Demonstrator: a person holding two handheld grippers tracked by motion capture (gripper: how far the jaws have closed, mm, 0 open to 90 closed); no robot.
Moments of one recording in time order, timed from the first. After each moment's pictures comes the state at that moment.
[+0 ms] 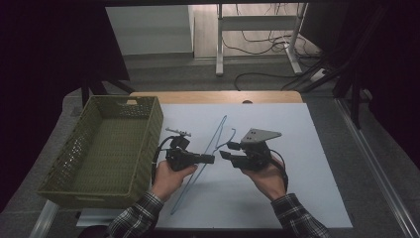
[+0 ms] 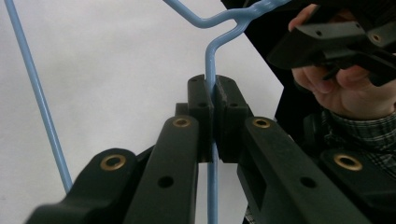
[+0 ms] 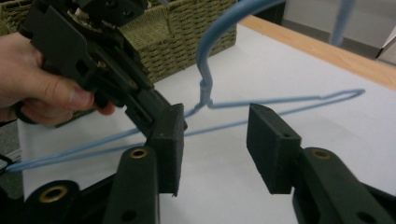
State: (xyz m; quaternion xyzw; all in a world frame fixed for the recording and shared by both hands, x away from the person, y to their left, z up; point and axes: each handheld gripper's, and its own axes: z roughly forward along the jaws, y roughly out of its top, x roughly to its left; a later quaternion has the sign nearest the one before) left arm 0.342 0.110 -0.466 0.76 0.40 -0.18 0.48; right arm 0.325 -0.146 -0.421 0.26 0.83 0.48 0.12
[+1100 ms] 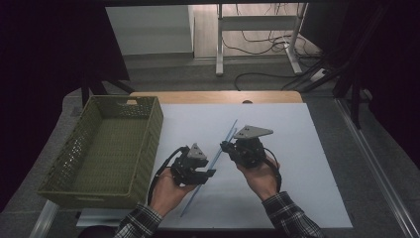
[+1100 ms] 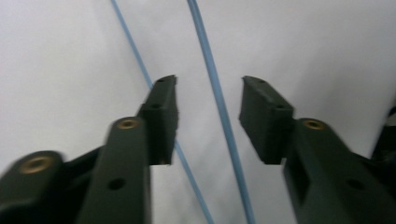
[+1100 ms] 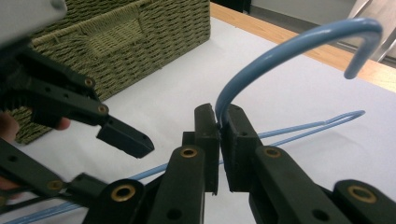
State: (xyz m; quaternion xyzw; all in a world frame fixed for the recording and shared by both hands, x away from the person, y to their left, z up) left arm 0.287 0.074 -0.448 0.87 0.33 0.09 0.35; right arm 0.321 -0.127 -0.409 0.31 0.82 0.44 0.16
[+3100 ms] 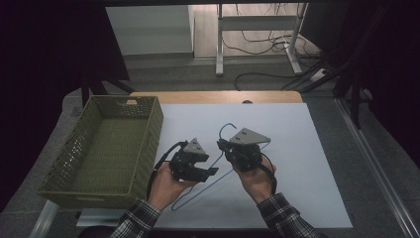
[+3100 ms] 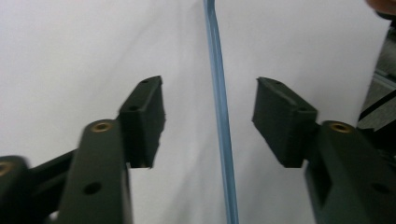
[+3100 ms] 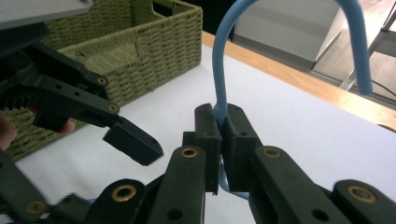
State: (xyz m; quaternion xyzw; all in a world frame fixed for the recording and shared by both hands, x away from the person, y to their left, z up) left arm 0.296 0.078 -0.434 0.87 0.30 0.07 0.37; right arm 0.307 -0.115 -0.407 0.30 0.80 0.47 0.22
